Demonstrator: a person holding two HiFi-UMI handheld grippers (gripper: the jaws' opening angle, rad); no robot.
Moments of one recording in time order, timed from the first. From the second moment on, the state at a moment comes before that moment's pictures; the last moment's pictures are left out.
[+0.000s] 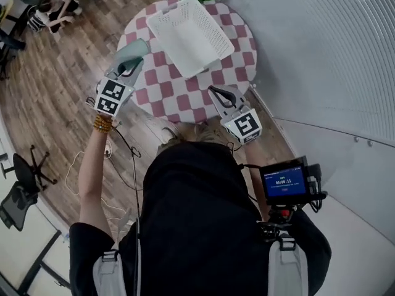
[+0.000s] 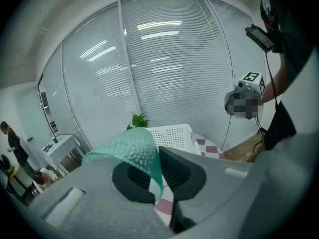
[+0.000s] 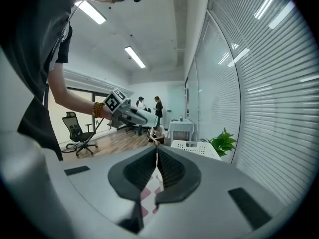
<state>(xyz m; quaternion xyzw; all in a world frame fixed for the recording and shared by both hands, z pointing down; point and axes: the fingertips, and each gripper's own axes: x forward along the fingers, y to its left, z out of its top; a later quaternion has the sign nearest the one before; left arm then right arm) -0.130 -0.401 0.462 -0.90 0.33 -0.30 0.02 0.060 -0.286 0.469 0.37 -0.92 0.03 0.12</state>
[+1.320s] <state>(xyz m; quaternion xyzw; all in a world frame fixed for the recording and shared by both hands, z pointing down) -0.261 -0.285 0.459 -0.89 0.41 -0.19 0.05 -0.124 -0.256 0.444 0.29 -0.95 0.01 0.12</state>
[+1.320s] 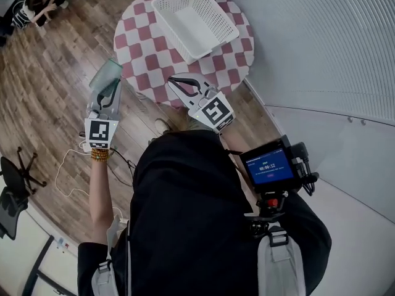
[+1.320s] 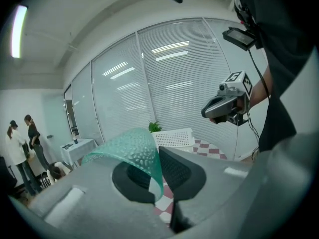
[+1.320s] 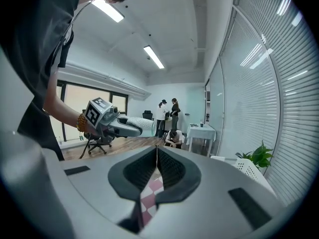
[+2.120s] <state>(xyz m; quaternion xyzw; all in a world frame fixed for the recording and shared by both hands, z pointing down) -0.298 -0.217 0.437 -0.86 0.48 -0.12 0.07 -0.218 -0.228 0.428 0.20 -0.98 -0.03 0.08</state>
